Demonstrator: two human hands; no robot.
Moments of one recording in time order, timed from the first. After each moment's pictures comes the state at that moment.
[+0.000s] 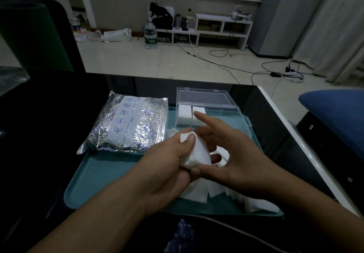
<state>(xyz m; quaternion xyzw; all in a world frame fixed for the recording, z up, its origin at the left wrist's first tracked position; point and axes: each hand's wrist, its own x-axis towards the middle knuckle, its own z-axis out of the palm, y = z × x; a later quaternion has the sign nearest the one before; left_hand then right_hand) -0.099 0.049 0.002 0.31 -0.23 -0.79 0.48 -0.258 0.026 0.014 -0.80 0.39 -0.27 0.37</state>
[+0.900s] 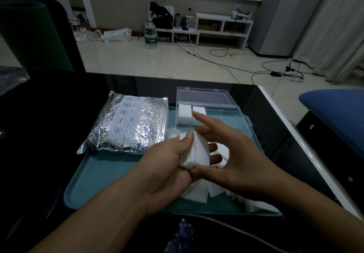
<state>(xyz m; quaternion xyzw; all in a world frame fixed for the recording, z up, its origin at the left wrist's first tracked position) -0.100 0.048 0.002 0.33 -0.20 -0.79 0.48 -0.255 0.031 0.018 -0.80 0.39 -0.27 0.37</state>
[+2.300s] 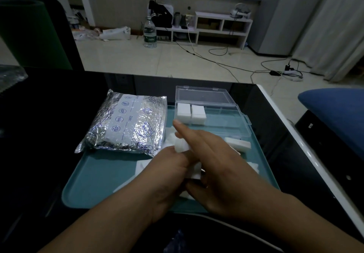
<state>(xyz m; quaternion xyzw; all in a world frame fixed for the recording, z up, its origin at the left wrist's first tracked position) -0.111 0.060 -0.004 0.47 -0.35 -0.66 0.47 -0.242 0.043 -0.001 -0.92 0.30 -0.23 0.09</state>
